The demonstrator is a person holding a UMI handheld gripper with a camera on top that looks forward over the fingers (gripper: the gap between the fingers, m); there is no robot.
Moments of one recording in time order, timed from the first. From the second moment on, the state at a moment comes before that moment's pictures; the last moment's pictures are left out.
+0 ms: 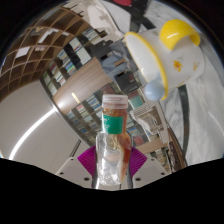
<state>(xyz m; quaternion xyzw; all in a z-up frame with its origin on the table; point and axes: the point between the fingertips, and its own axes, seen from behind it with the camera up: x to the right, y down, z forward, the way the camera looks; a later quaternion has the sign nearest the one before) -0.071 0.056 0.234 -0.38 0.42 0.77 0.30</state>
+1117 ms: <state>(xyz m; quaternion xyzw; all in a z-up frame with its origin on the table) 0.207 0.099 0.236 -0.71 0.00 0.00 0.70</state>
